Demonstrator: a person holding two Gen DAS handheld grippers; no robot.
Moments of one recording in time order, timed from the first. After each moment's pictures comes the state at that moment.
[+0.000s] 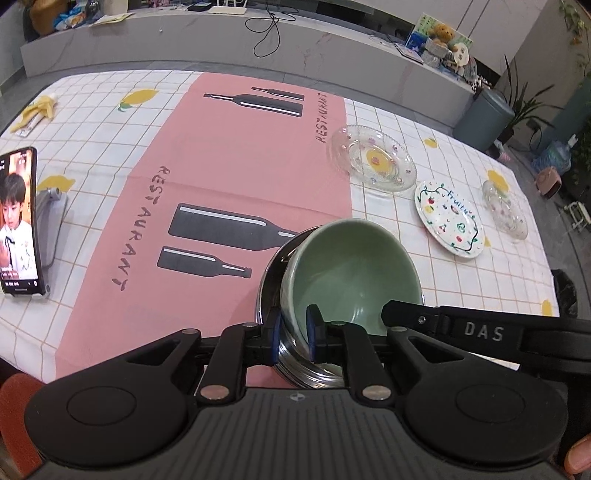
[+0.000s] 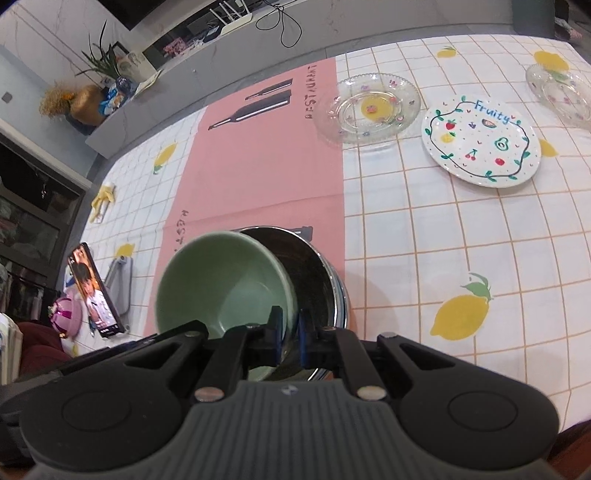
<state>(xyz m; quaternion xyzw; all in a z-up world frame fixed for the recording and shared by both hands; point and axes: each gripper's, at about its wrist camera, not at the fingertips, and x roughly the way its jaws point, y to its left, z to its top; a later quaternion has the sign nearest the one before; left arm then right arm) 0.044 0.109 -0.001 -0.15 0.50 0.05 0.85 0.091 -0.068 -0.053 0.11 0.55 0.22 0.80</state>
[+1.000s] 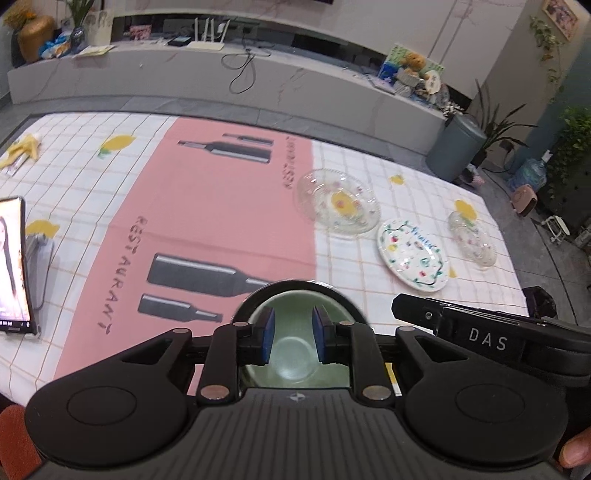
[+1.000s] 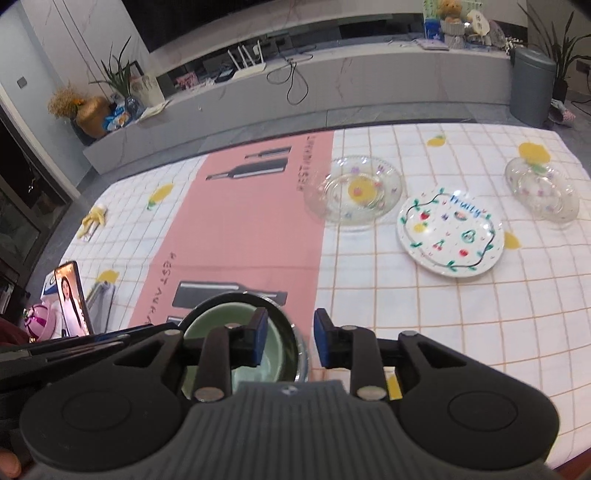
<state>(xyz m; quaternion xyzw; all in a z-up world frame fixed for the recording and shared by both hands) 0.047 0.096 0.038 -0.15 0.44 0.02 0.89 0.085 -0.089 -0.006 0.06 0.45 0.21 0.87</state>
